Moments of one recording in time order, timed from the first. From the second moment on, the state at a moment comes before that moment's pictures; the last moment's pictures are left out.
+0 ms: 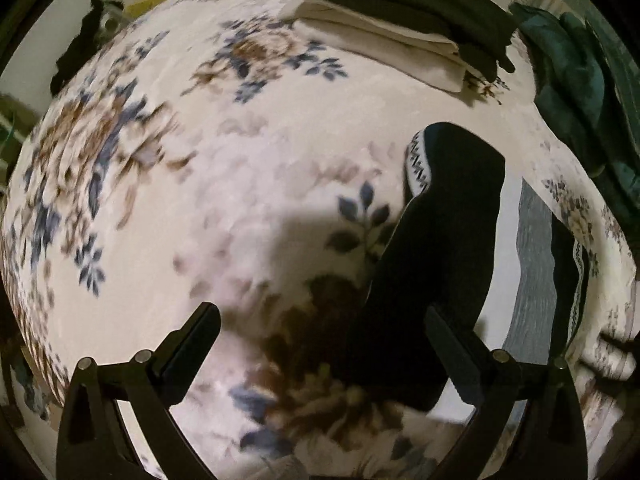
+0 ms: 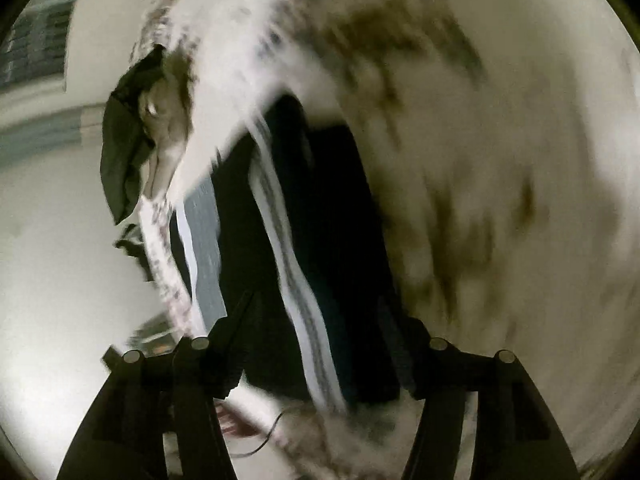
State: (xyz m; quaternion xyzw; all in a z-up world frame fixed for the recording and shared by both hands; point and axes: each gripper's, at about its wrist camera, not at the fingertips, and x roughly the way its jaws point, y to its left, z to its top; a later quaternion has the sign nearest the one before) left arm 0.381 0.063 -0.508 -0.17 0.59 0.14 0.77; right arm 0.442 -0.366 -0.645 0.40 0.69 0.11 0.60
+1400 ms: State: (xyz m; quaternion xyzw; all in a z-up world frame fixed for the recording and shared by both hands) left arm 0.507 0.078 -0.587 -0.38 0.60 -0.08 0.70; right arm 0.488 -0.359 -0.673 0.37 0.65 0.16 0.64
